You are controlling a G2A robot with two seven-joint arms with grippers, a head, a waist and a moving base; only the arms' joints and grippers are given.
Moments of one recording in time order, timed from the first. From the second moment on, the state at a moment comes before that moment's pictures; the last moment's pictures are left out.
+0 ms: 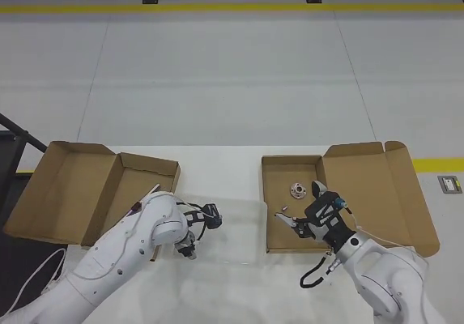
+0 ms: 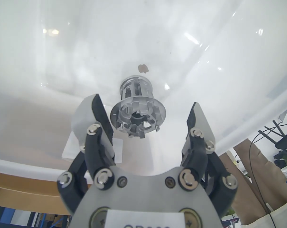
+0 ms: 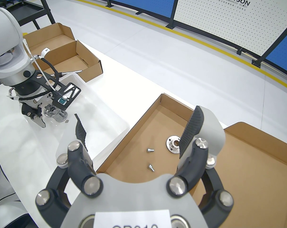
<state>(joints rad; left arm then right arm) 0.46 -1.08 -0.54 -1.28 0.83 -0.53 -1.29 -1.26 -1.25 1.43 -1.92 -1.30 -0.43 0.34</state>
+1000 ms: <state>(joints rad) 0.88 -0.86 -1.34 -1.76 0.55 -0.69 -1.04 -1.26 -1.25 1.43 -1.92 -1.30 -0.43 0.34</state>
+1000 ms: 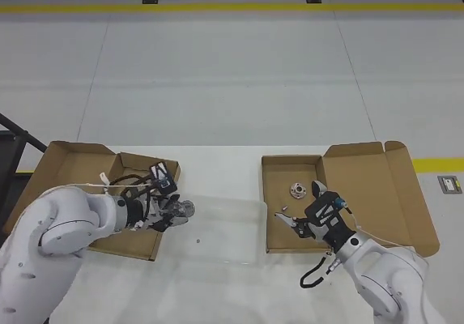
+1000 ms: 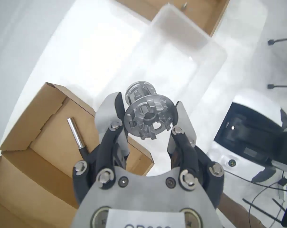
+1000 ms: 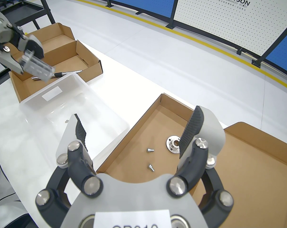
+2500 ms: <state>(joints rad) 0.78 -0.93 -1.20 -1.13 0.73 -0.49 -0.81 -1.26 -1.25 1.43 -1.92 -1.30 -0.43 0.34</state>
